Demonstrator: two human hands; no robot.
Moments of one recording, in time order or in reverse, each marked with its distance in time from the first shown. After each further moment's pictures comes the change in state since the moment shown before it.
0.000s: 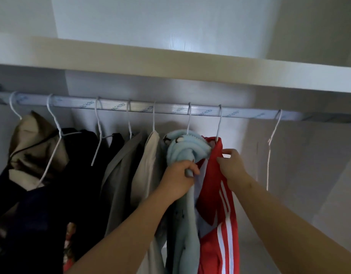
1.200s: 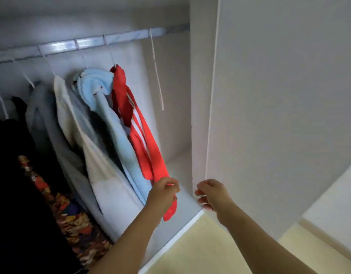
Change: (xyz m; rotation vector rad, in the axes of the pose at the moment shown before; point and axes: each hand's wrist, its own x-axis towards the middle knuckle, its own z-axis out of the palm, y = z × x) left_hand -0.308 0.005 0.082 -0.245 -0.485 -0.482; right_hand -0.390 0.153 -0.118 0.161 0.209 0.552
